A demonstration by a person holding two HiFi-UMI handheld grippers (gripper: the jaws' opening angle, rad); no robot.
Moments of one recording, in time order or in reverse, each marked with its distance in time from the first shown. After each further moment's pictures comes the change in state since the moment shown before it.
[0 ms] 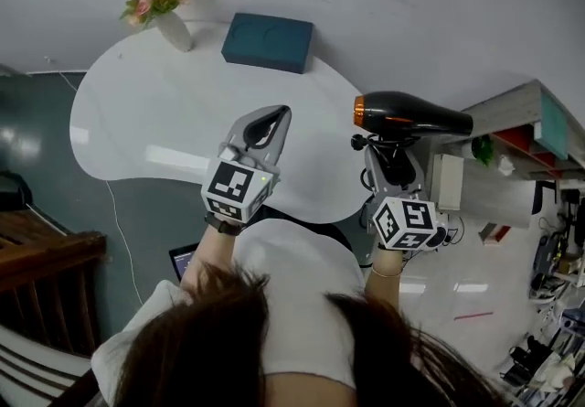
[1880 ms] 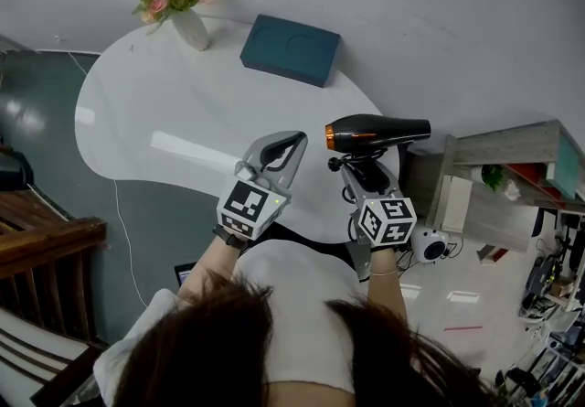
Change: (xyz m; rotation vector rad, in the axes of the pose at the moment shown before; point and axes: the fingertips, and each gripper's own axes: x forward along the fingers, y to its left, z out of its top) left arm 0.009 0.019 -0.046 -0.050 0.077 -0.045; right arm 0.086 0.049 -0.100 0.056 0.310 0.207
